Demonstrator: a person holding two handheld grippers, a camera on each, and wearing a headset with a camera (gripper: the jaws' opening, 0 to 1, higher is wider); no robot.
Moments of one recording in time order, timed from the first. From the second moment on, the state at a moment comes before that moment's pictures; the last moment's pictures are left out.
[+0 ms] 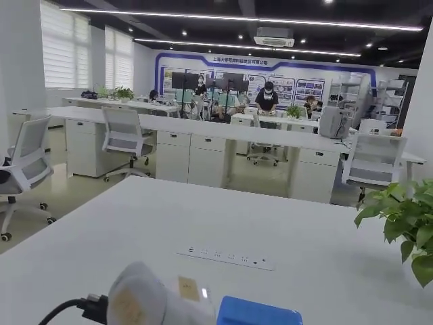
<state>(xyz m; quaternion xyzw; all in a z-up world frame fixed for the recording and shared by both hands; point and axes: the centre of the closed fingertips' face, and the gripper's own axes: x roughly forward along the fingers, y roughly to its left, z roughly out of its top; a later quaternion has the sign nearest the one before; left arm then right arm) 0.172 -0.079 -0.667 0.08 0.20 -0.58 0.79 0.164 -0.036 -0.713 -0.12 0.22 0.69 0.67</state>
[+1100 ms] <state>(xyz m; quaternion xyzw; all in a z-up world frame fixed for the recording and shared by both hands) 0.175 -0.077 -0.635 0.10 0.14 -0.59 0.79 0.166 -0.035 -0.699 -0.04 0.23 0.69 0.69</state>
